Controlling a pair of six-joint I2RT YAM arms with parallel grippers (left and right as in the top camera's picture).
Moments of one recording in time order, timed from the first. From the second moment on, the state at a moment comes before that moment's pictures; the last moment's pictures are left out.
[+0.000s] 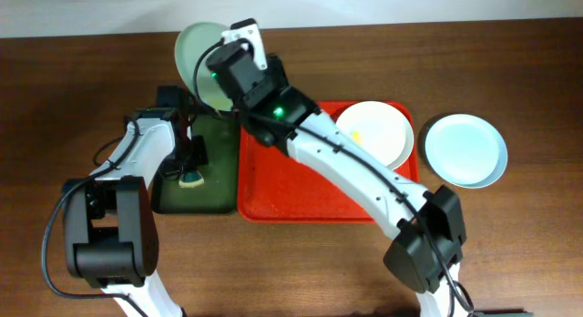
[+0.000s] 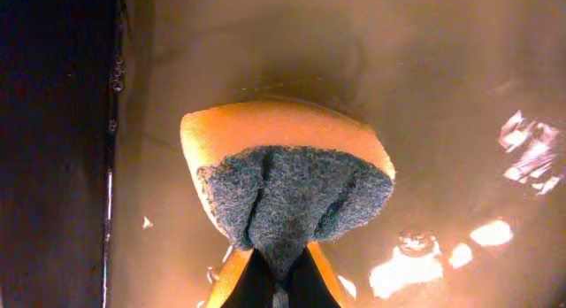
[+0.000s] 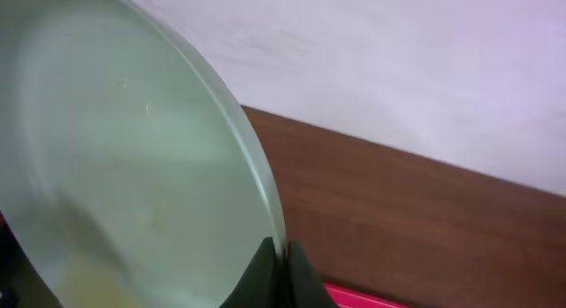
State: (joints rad) left arm -0.02 1.95 1.31 -0.83 -0.07 -0.23; right arm 0.77 2.08 2.01 -0.56 0.59 0.18
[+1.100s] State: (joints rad) left arm -0.02 1.95 1.31 -0.83 -0.06 -0.23; right arm 0.86 2.08 2.00 -0.60 0.87 0.12
